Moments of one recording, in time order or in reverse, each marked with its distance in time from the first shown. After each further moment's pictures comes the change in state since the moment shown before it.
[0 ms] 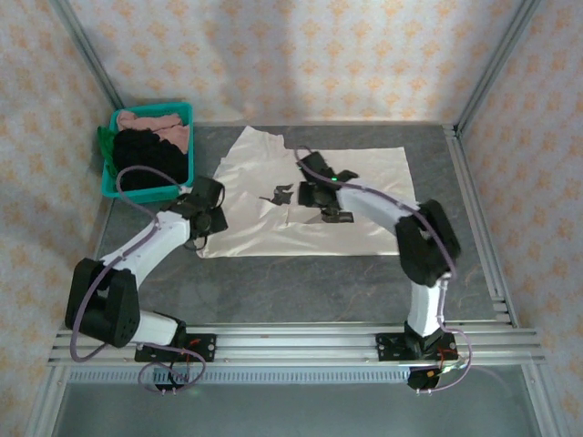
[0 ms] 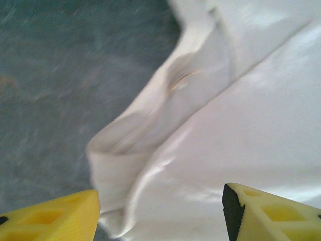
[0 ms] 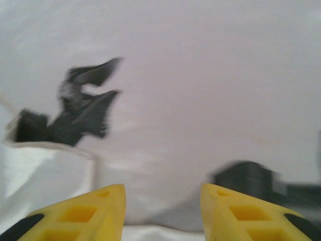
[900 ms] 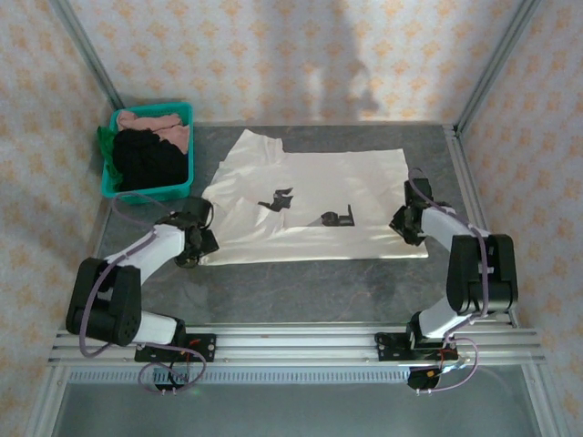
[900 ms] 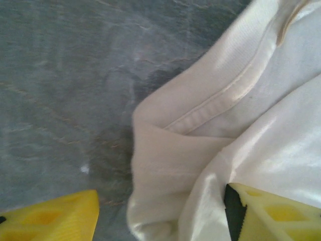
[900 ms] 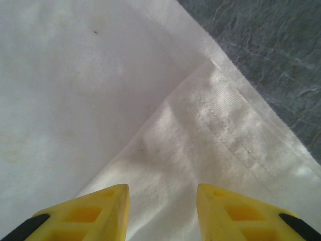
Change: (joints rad) left arm 0.119 -0.059 -0.237 0.022 0.061 -0.048; right arm -0.577 -0.310 -0.525 0.040 -0.106 0.142
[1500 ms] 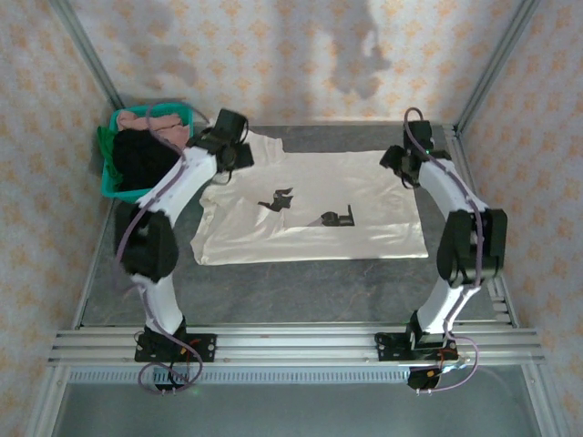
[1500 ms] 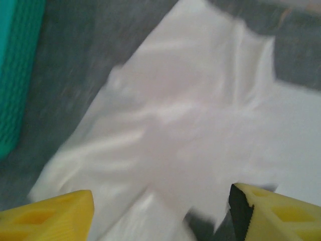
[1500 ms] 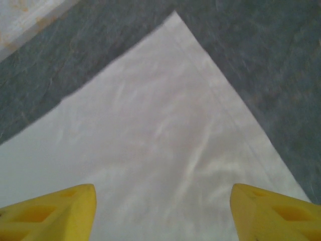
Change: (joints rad) left arm -0.111 0.600 1.086 -0.140 -0.034 0.146; right arm 0.029 0.303 0.642 -0.080 0.014 -0.171
